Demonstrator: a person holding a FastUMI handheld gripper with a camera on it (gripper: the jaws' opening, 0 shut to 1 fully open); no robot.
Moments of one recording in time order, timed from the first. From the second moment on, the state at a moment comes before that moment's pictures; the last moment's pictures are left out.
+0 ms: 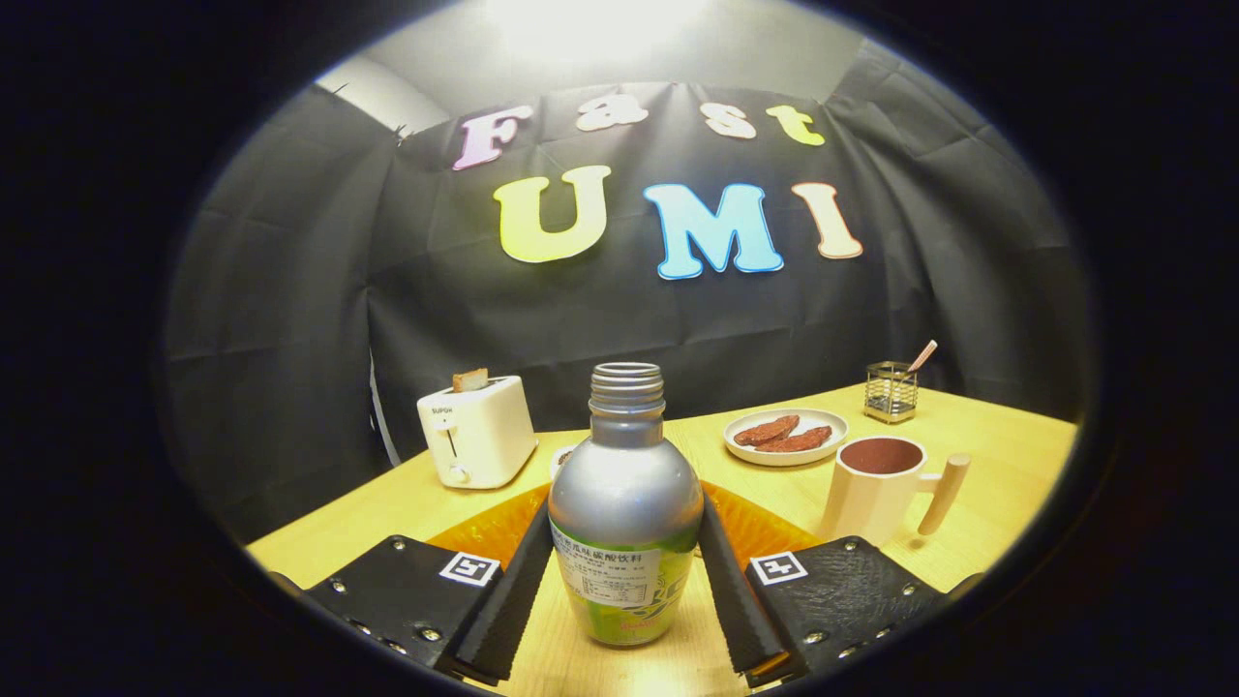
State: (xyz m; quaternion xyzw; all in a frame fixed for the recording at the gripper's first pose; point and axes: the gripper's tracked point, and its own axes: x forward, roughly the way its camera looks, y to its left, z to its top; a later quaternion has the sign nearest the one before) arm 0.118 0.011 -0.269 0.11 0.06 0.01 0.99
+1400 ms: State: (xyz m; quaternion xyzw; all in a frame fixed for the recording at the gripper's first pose) arm 0.161 -0.043 -0.228 0.55 0.06 0.03 0.83
